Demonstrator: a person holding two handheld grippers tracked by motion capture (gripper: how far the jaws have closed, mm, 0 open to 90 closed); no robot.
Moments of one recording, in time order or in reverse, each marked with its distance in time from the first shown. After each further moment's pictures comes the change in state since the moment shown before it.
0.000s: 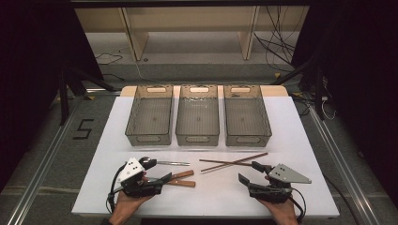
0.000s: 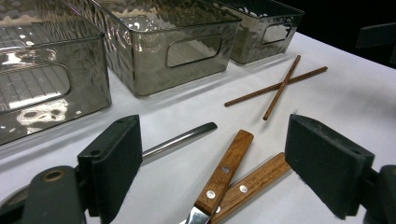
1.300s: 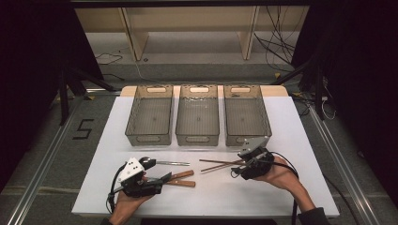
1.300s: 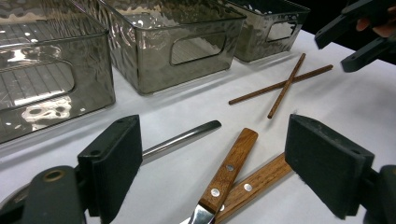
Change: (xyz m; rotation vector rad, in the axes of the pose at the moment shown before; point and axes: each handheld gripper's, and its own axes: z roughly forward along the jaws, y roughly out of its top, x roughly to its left) left arm 0.001 -0.001 0.001 0.006 0.015 -0.002; right arm -0.022 0.065 0.070 0.584 0.171 -0.401
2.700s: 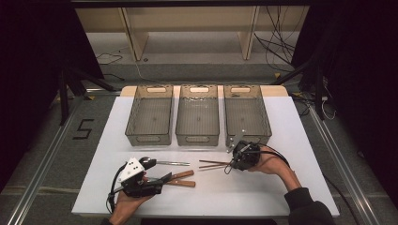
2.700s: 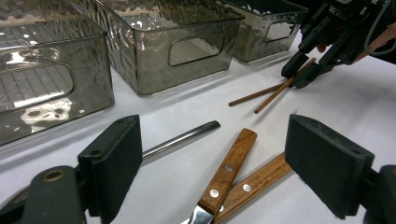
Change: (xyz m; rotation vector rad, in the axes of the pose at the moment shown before) left arm -0.001 0.000 0.000 -0.003 -0.002 0.007; right arm -0.026 0.013 0.050 0.246 0.084 -0.117
